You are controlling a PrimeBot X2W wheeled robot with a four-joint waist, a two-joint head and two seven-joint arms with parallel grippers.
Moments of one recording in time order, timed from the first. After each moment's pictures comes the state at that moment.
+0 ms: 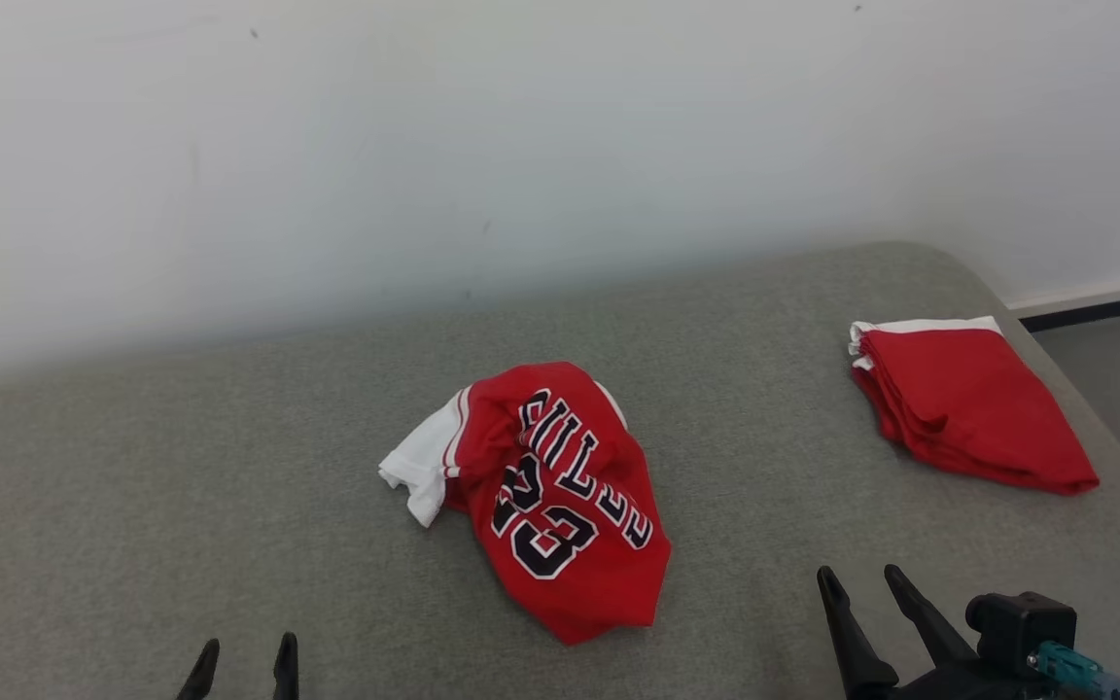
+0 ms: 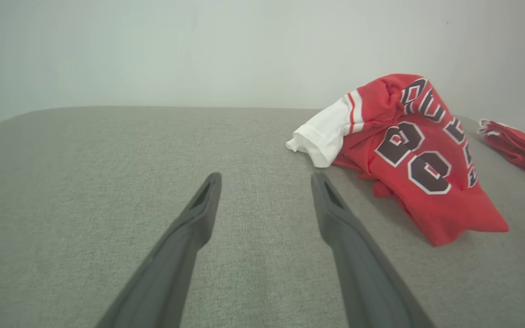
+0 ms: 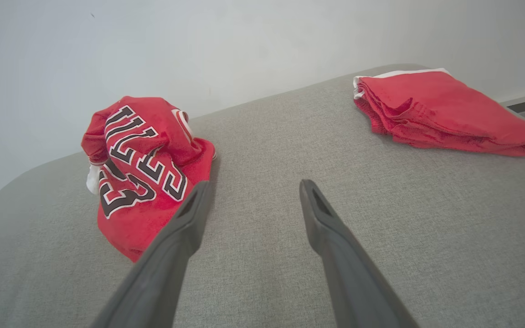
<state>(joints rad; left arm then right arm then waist) 0.16 0.14 -0.03 0.06 -0.28 -0.08 -0.09 0.10 -0.05 0.02 0.00 0.28 0.13 0.17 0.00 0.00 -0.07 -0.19</state>
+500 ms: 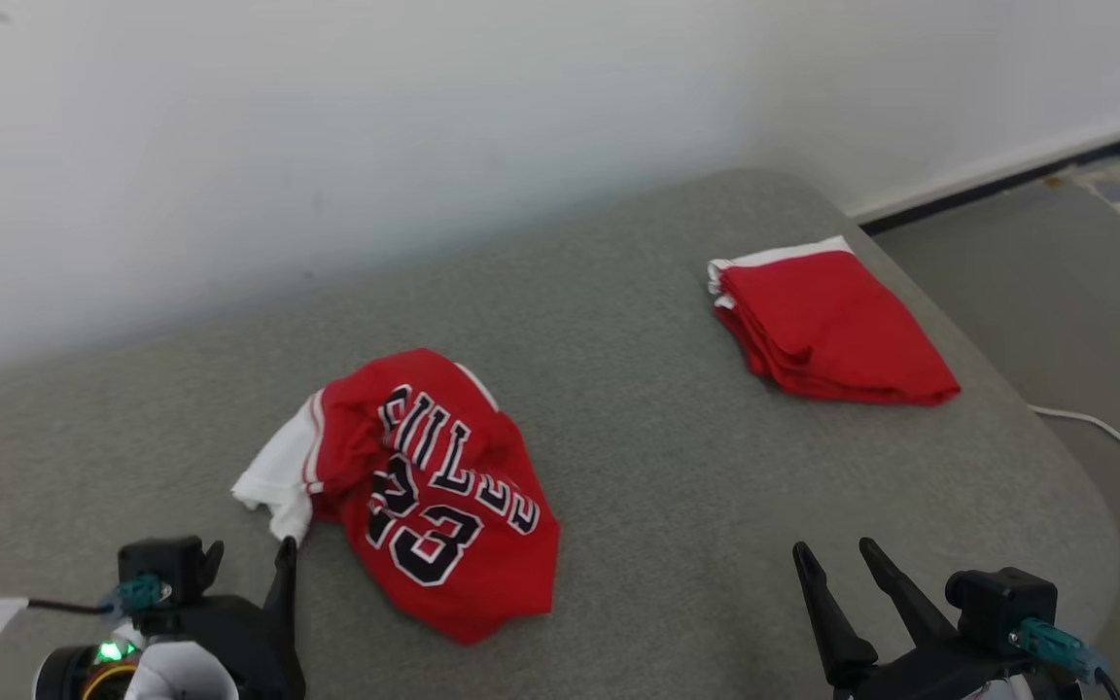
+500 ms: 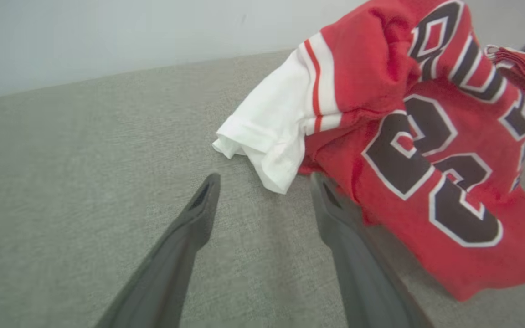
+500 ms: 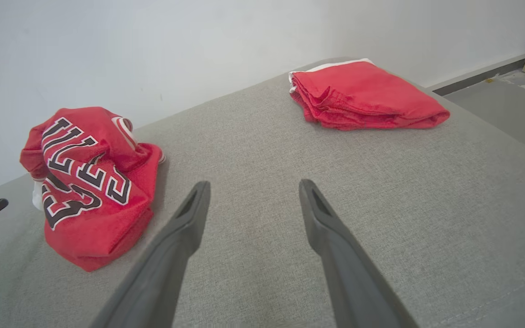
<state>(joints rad) -0.23 0.18 -0.06 0.45 -0.30 -0.08 0.11 0.06 -0.05 0.07 -0.01 0.30 0.13 0.18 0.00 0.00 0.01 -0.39</state>
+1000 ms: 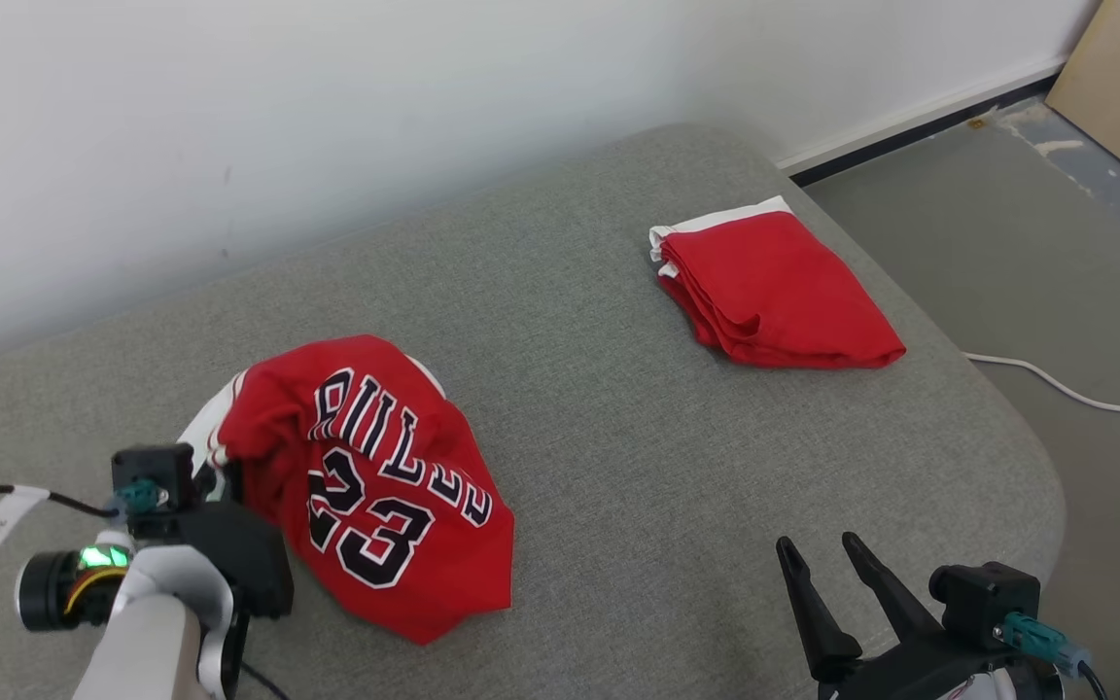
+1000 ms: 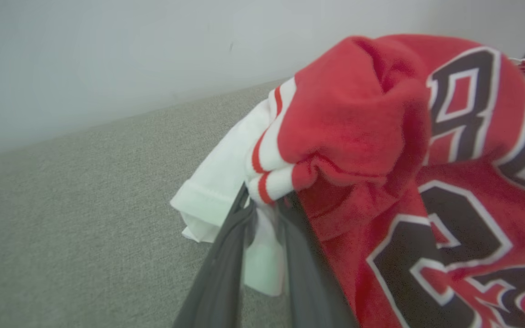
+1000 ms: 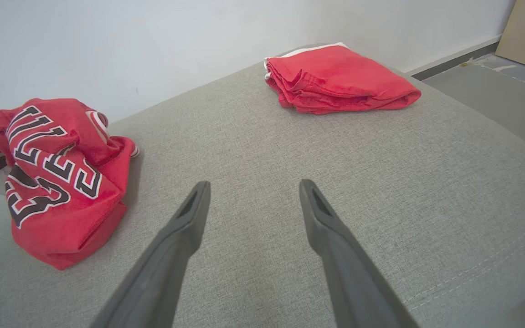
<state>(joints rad) -0.48 0.19 -0.10 0.70 -0.24 -0.02 0.03 0.04 -0.05 0.09 0.02 0.31 0.13 0.16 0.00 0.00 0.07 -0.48</state>
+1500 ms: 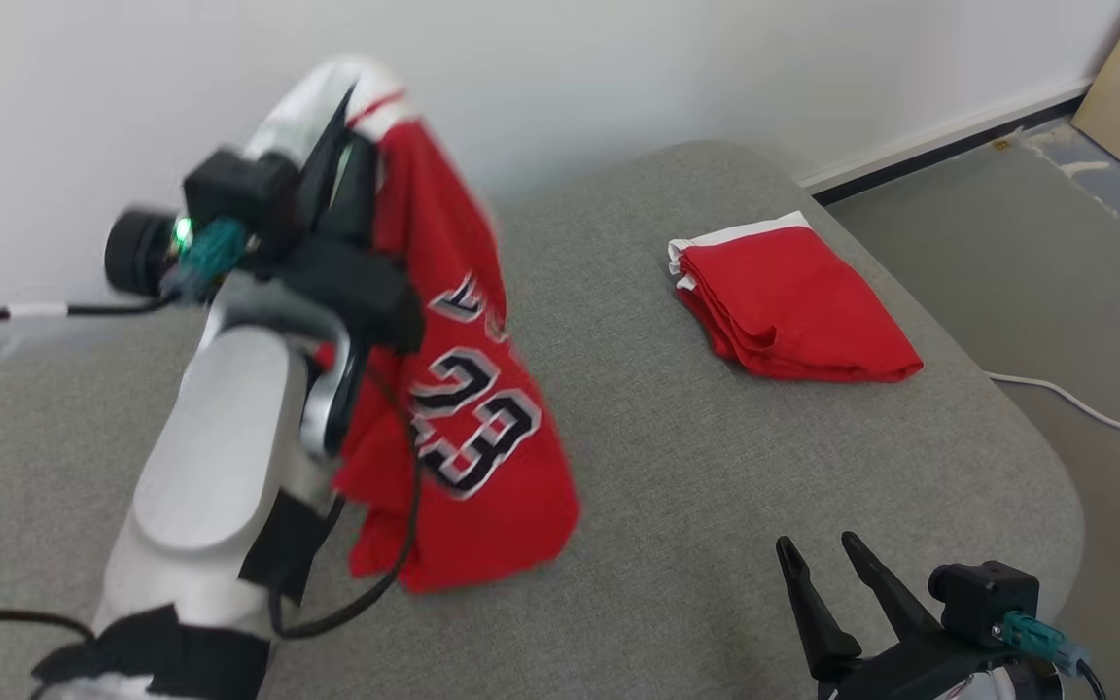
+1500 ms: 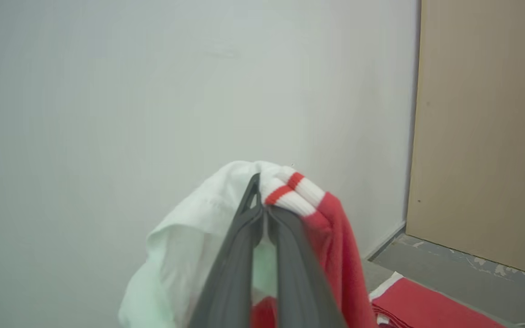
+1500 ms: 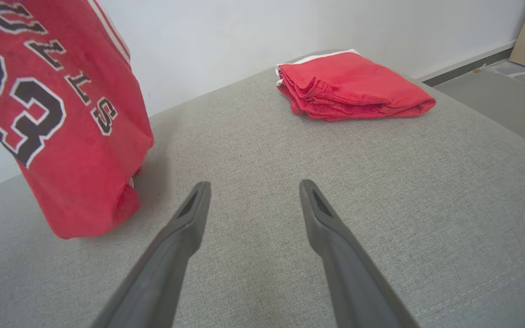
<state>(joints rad) -0.83 0.08 -0.22 0.56 -0.23 -0.09 -0.14 0.04 -0.05 0.09 0.03 0.31 0.13 0.16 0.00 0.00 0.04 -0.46</state>
